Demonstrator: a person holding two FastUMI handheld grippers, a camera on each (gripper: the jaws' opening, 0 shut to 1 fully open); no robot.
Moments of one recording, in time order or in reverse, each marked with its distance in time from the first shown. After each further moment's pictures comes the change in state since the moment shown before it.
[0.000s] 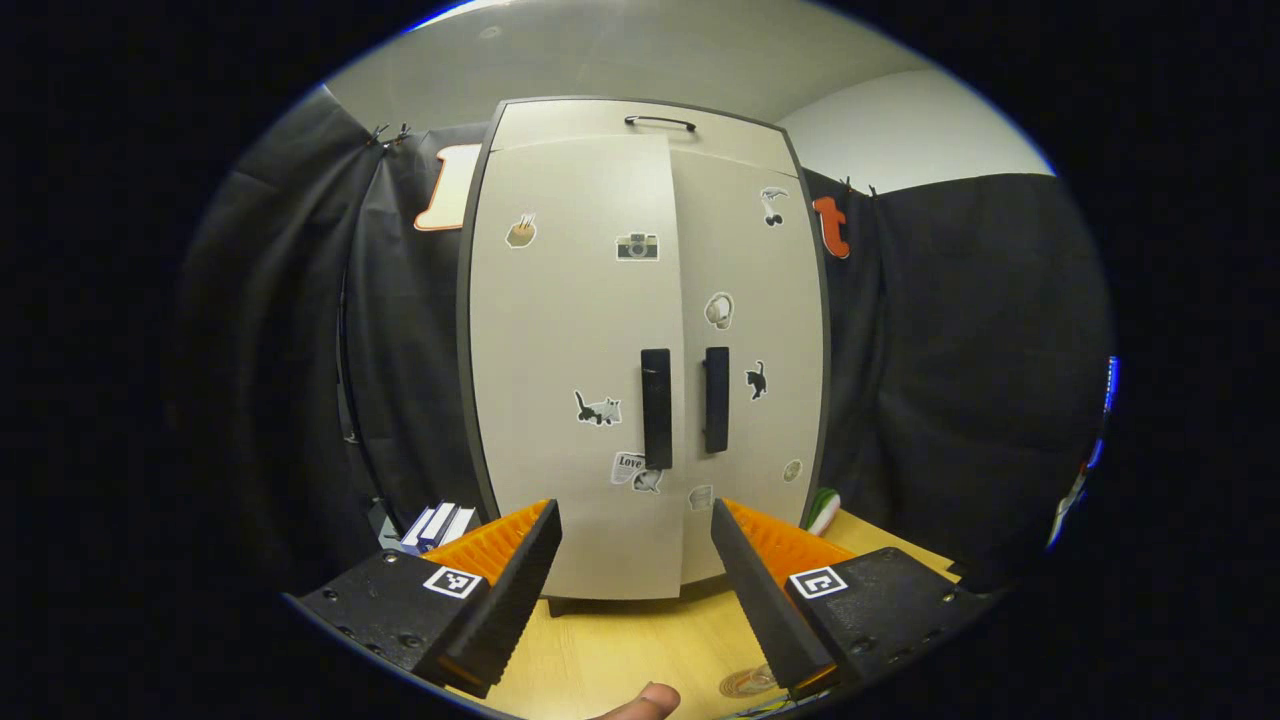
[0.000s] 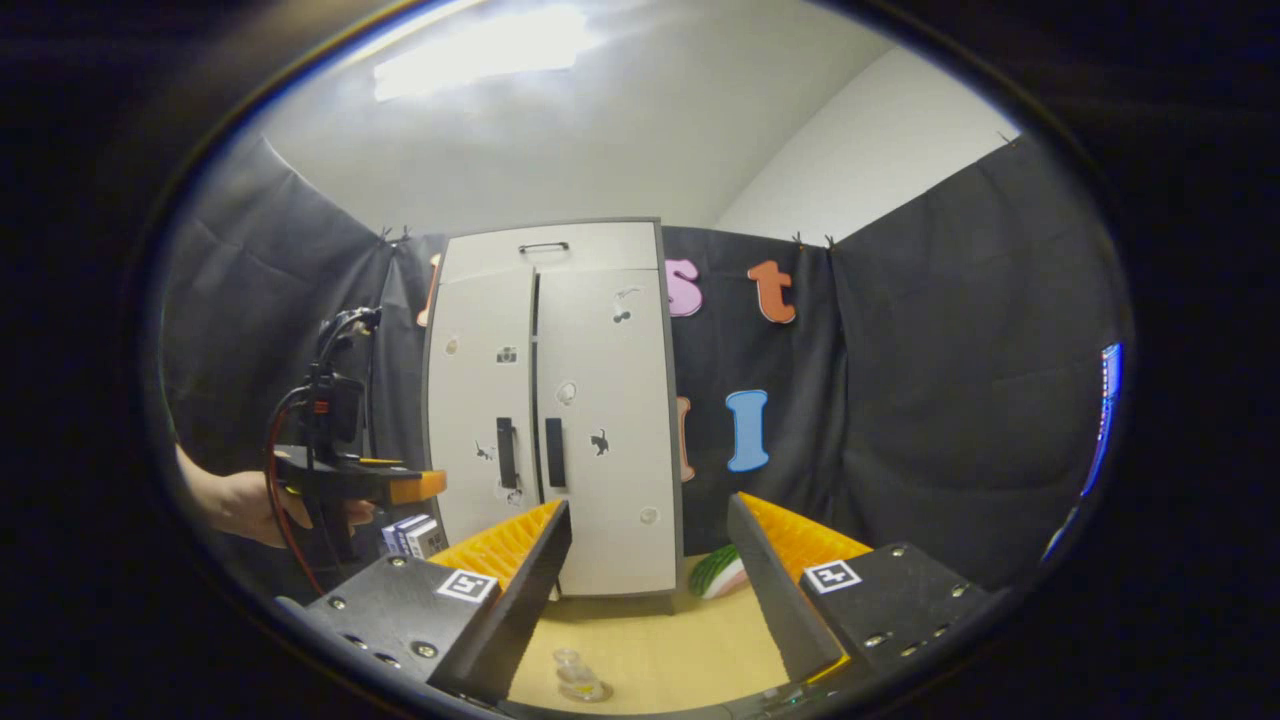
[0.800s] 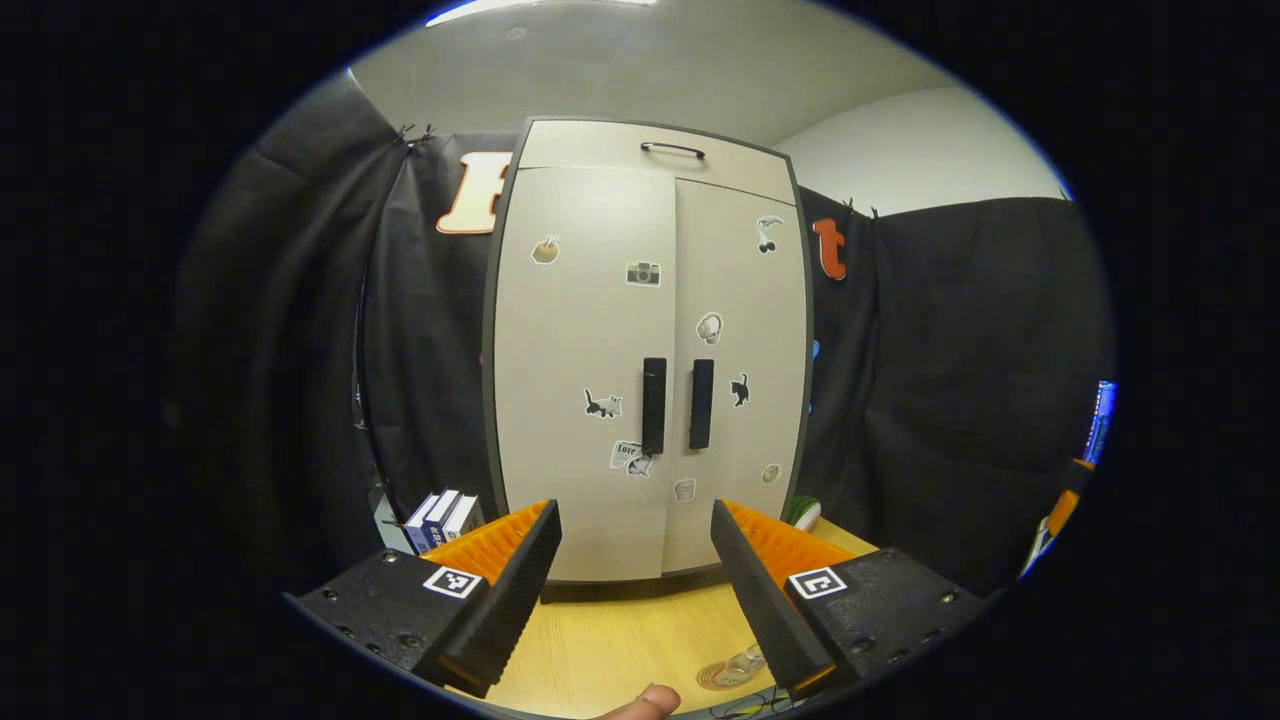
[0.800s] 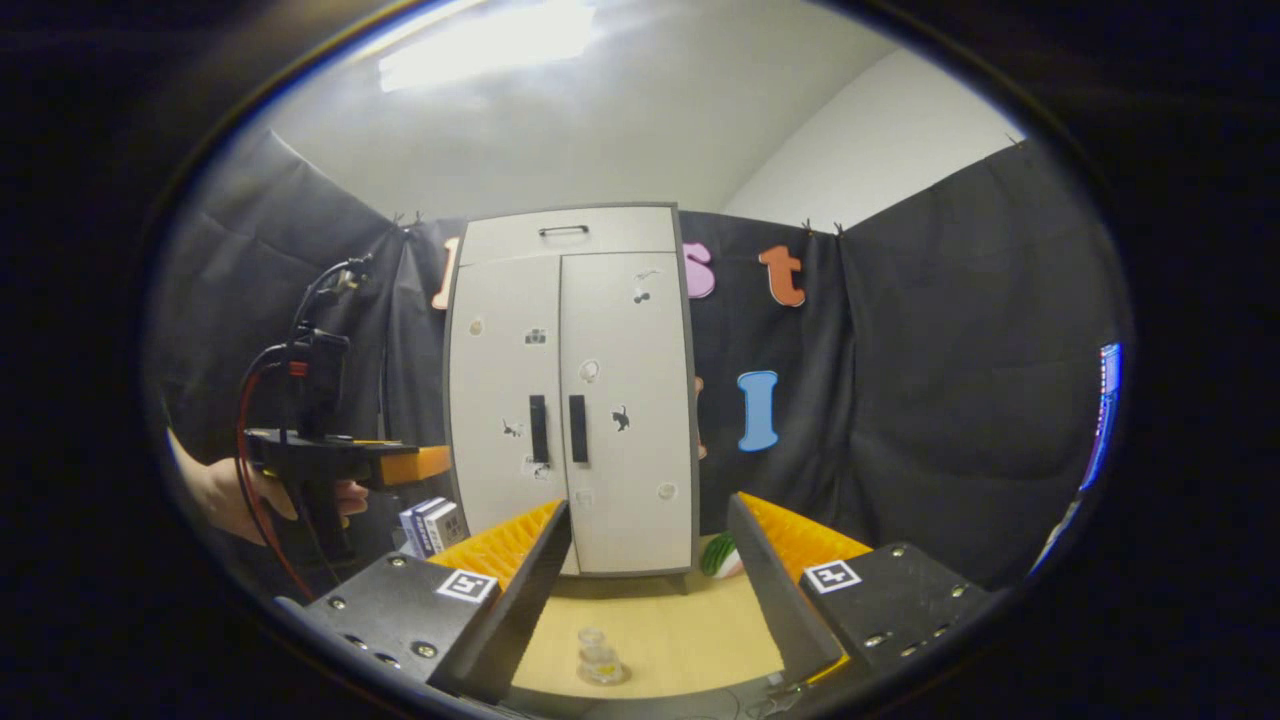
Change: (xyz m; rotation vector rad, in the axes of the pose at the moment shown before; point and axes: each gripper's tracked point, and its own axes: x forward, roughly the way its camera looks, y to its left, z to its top) left arm -0.053 0.001 0.005 -0.052 -0.043 0.003; right arm -0.028 0.028 -0.022 -0.021 0.058 0.023
